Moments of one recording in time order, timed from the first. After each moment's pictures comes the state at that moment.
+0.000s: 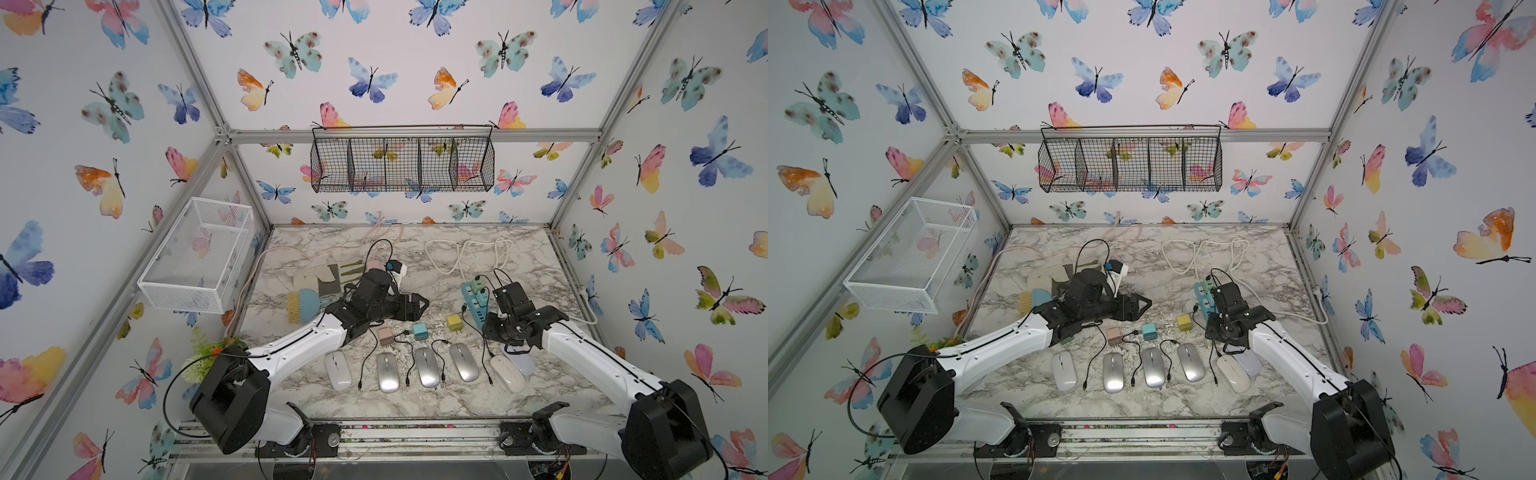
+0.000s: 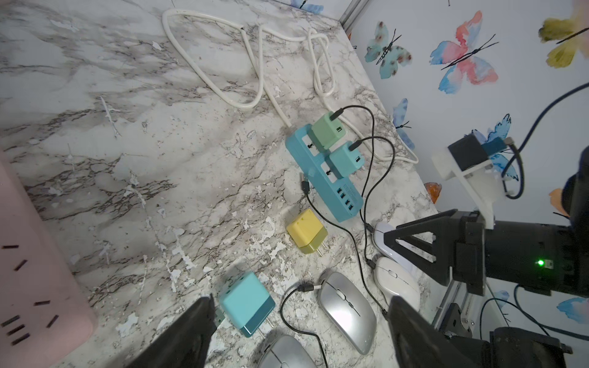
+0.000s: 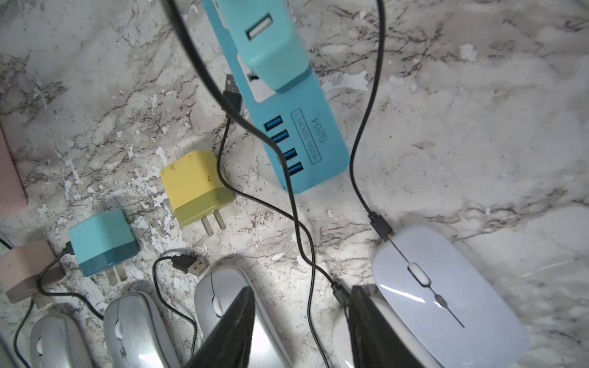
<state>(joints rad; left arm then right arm) -0.71 1.40 0.91 -0.06 0.24 -0.54 0.43 1.22 0.77 -0.71 0.05 0.61</state>
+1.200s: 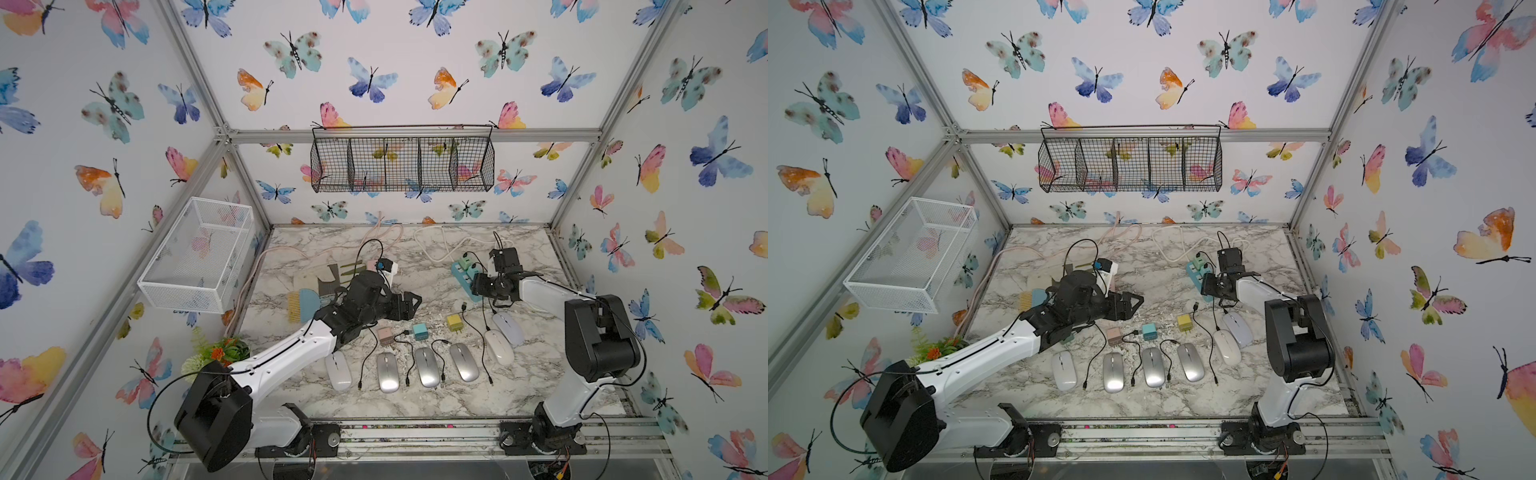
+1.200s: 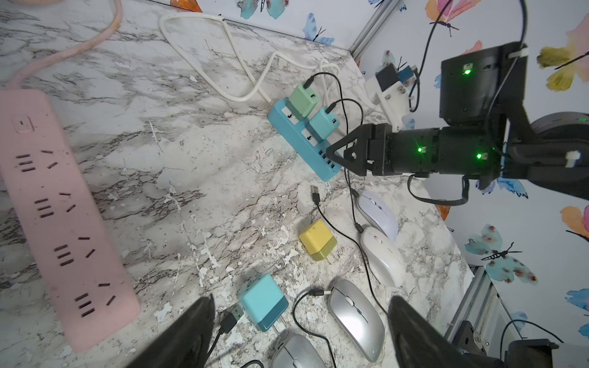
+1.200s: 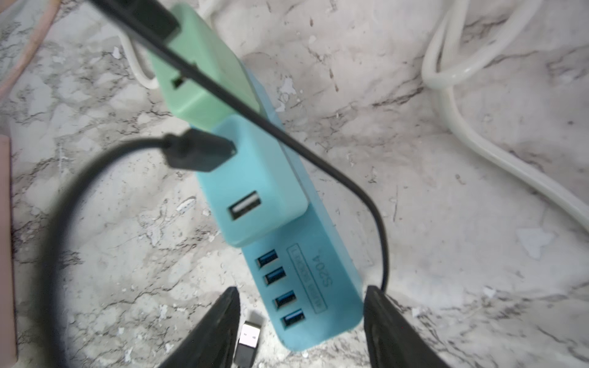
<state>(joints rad) -0.71 1.30 0.87 -0.10 0.16 -0.53 0.23 1.73 1.06 -0.31 -0.10 0.31</state>
